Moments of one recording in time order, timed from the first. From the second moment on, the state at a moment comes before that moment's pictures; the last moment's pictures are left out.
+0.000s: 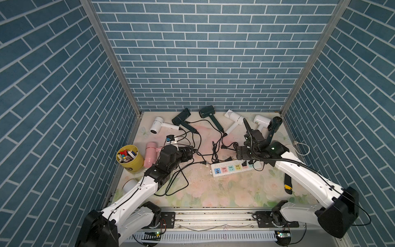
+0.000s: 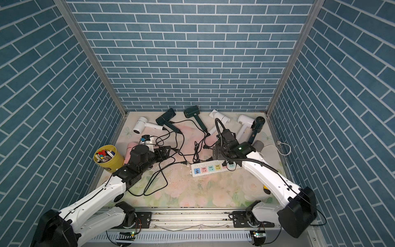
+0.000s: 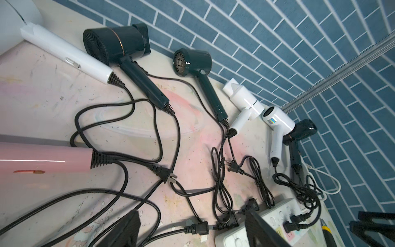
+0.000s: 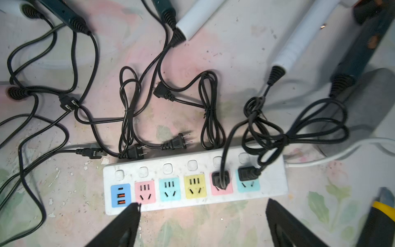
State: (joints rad) left arm -0.48 1.02 0.55 0.01 -0.06 -0.63; right arm 0.61 1.33 1.14 -0.84 0.13 0.44
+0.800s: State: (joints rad) left arm -0.48 1.22 0.62 0.00 -0.01 -0.61; right arm 0.41 2.32 2.08 -0.76 -0.22 0.42
